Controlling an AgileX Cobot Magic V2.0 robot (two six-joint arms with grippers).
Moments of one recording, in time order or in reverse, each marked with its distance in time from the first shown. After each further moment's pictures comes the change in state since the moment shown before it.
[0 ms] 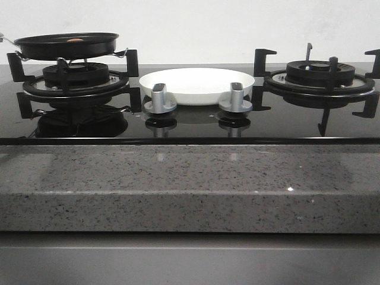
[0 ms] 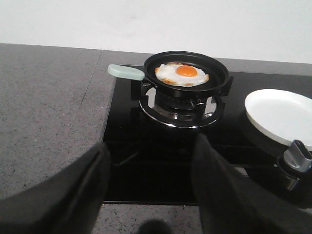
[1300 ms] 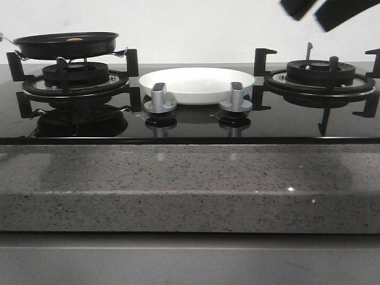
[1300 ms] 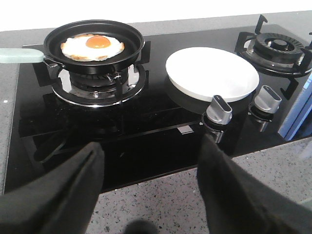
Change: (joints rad) left arm -0.232 0.119 -0.002 -0.139 -0.015 0.162; right arm 0.237 1.061 -0.631 0.500 0.299 -0.331
